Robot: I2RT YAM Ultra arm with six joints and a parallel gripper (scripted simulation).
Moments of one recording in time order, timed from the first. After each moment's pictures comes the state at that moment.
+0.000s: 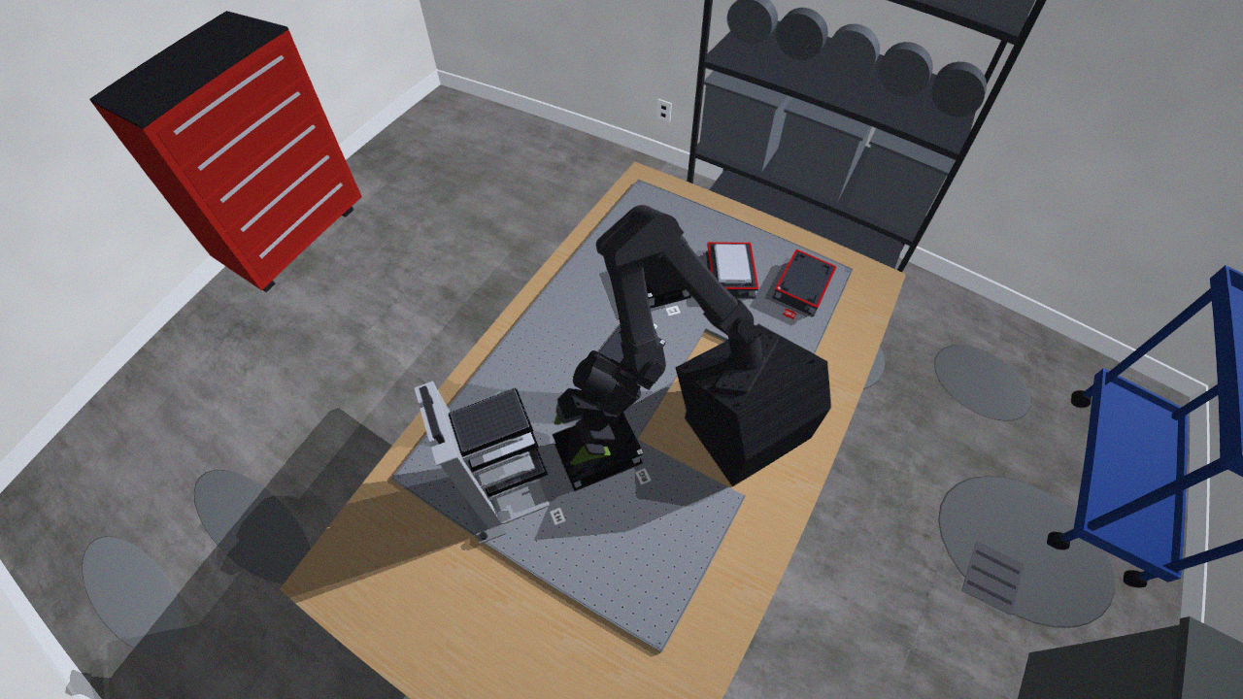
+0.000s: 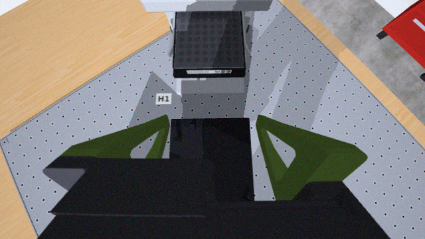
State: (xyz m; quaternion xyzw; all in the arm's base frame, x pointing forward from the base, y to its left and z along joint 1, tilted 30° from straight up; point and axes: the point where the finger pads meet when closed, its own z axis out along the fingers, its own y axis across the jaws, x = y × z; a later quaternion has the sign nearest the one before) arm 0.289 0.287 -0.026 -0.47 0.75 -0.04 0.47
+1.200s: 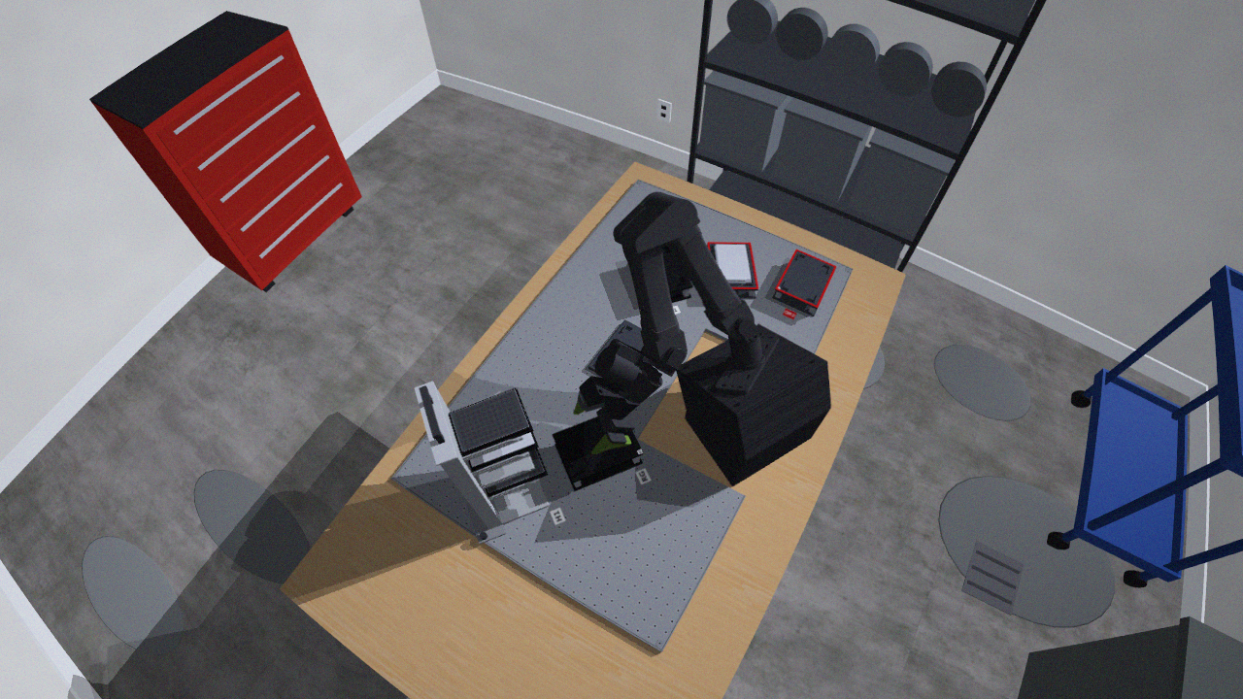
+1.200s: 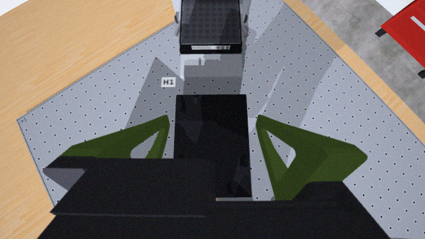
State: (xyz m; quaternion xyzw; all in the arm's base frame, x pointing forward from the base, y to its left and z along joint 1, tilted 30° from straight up) arm 0.254 0.257 -0.016 -0.47 0.75 -0.04 0.47
